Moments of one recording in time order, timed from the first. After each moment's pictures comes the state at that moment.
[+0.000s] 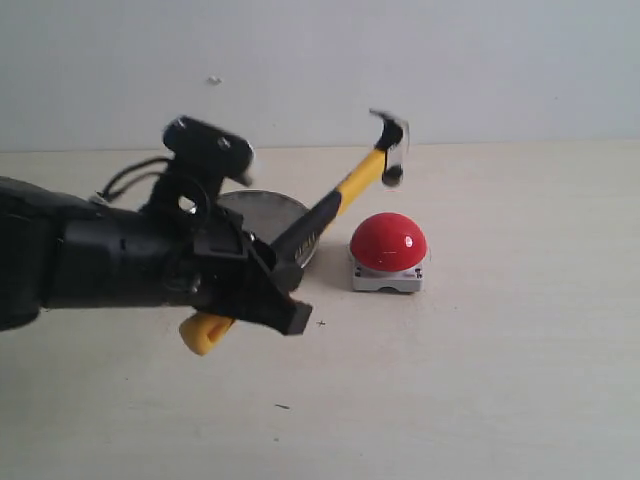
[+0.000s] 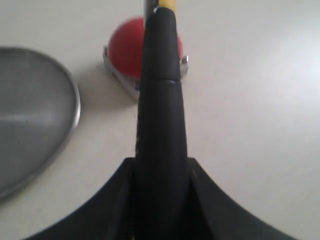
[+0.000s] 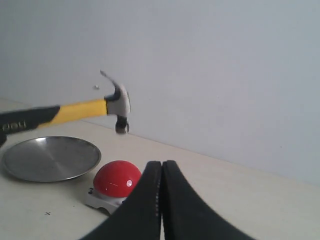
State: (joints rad) left arm -0.76 1.58 -0.79 -1.74 0.08 1.68; right arm 0.13 0.00 0.00 0.95 0.11 -1.10
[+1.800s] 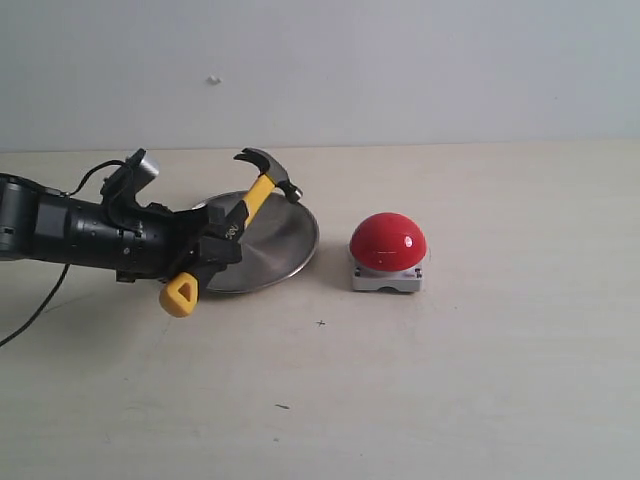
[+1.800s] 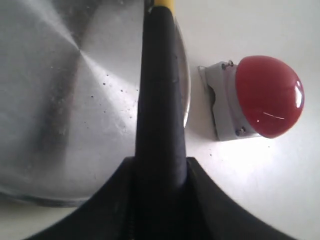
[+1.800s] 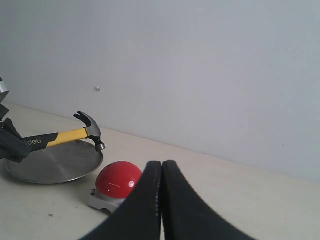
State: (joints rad) left arm -0.24 2.00 -0.98 -1.73 0.62 1.32; right arm 0.13 0.00 0.00 0.97 0.11 -1.09
